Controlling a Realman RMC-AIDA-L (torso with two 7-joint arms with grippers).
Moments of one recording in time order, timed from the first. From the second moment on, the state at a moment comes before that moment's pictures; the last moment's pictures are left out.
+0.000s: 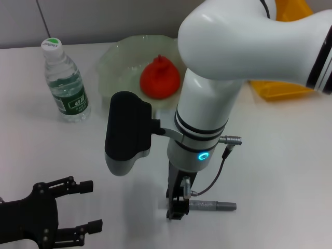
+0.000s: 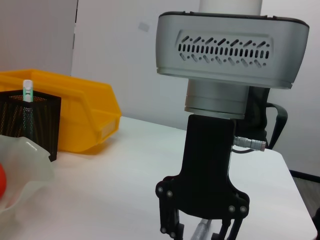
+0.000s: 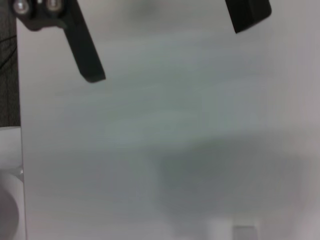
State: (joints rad) left arm -0.37 -2.01 0.65 0.49 2.08 1.82 -0.99; right arm 1.04 2.09 -2.06 -0.99 -2.26 -1.41 2.56
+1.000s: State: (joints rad) left arm -0.37 -2.01 0.65 0.49 2.08 1.82 -0.98; right arm 1.05 2.09 -2.14 -0.98 -2.25 -1.39 2.60
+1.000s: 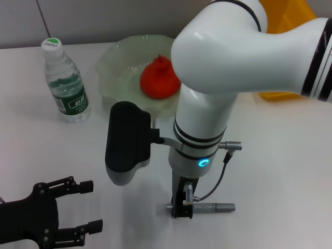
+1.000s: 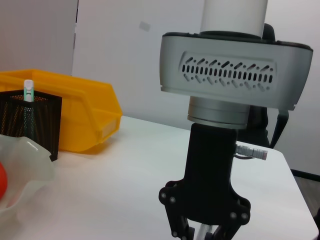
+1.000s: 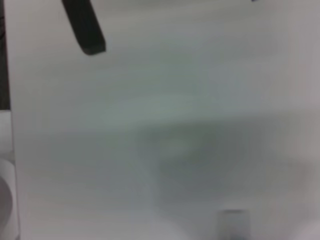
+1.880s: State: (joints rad) left arm -0.36 -2.02 0.65 0.49 2.08 1.82 -0.98; right arm 0.86 2.07 -1.16 -1.37 -2.56 -1.58 2.39
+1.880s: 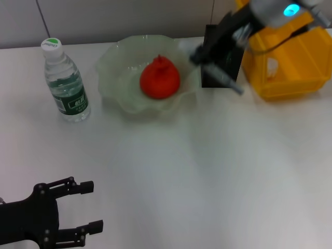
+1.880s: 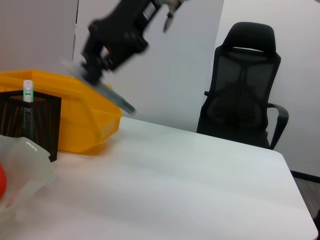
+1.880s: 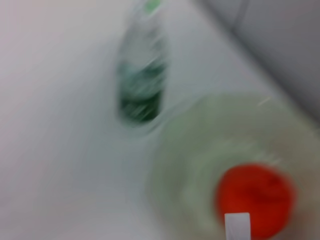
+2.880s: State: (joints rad) left arm -0.36 -2.02 0.64 0.49 2.08 1.81 -0.98; right arm 0.72 2.07 -0.95 -0.90 -1.87 -0.87 1.62
